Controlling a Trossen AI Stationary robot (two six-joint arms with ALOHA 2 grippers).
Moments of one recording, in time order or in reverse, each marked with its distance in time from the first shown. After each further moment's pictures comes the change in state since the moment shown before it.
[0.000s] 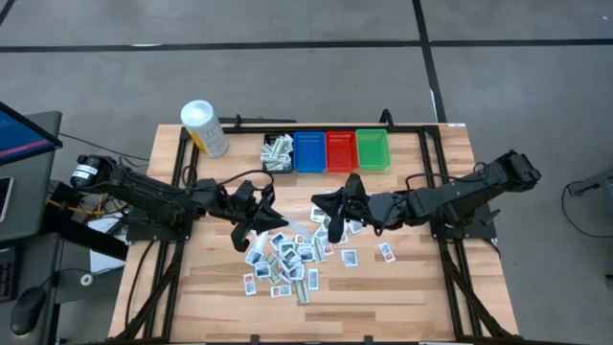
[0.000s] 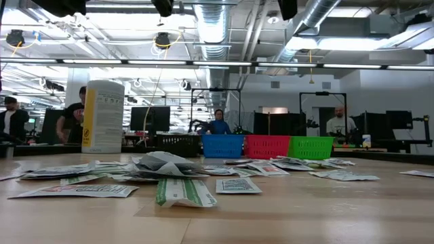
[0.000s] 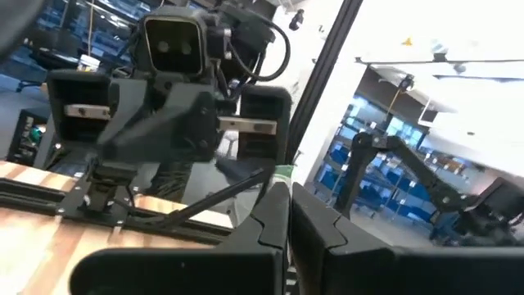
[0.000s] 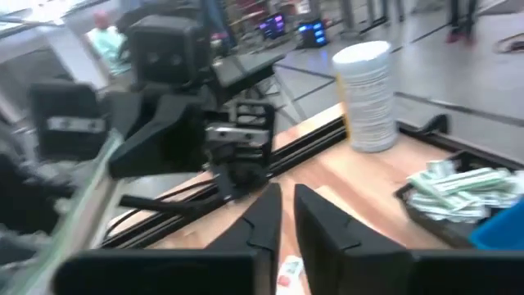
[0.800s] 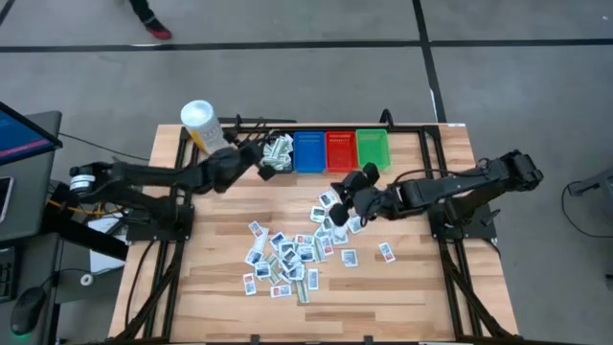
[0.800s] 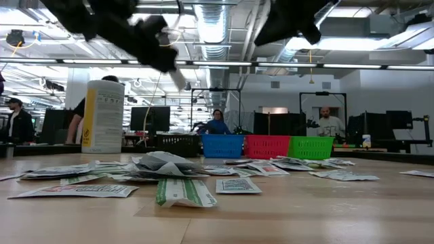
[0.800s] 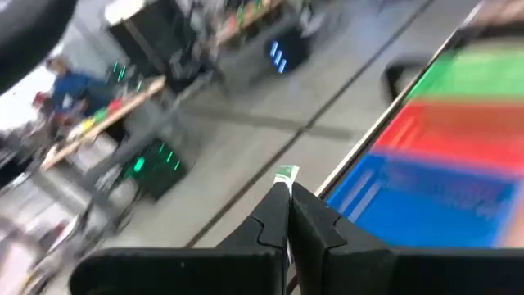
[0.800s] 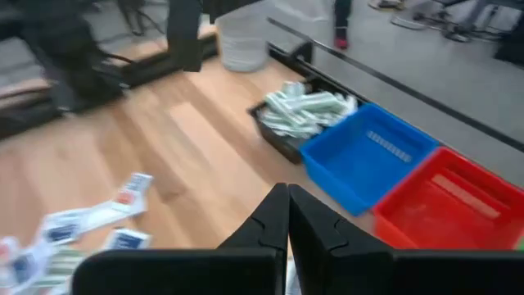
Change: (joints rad) left arm 0.439 0.011 -0.001 -0.440 -0.820 0.767; right arm -0.105 -0.027 0.000 -0.498 0.101 0.058
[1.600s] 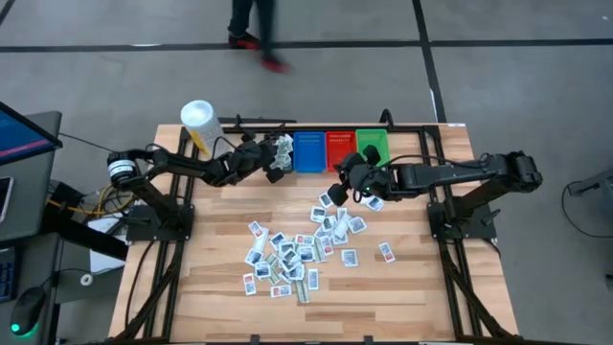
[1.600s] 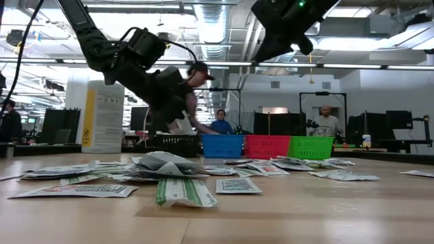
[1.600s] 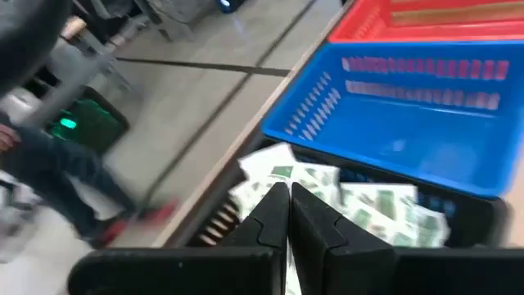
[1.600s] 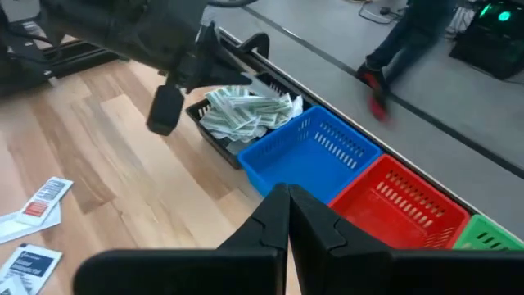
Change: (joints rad) left arm 0.163 0.339 0.000 0.110 0.294 -0.064; right arm -0.170 0.000 0.000 -0.010 -0.079 -0.136
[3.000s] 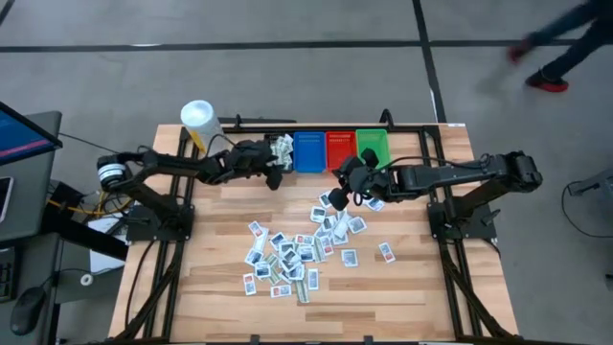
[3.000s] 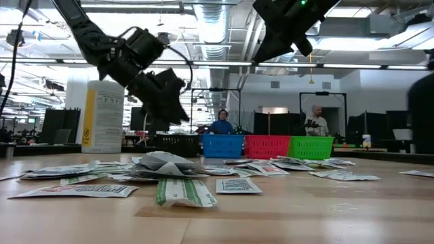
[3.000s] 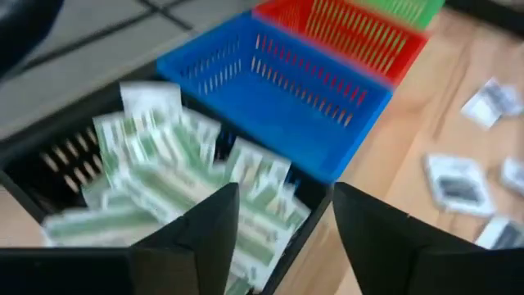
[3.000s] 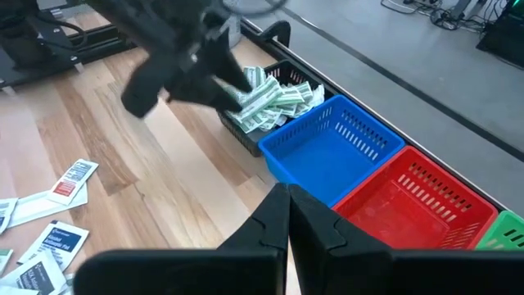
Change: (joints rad) left arm 0.017 -0.098 0.000 -0.194 0.318 -0.481; right arm 0.019 0.000 0.000 -0.012 -0.053 0.009
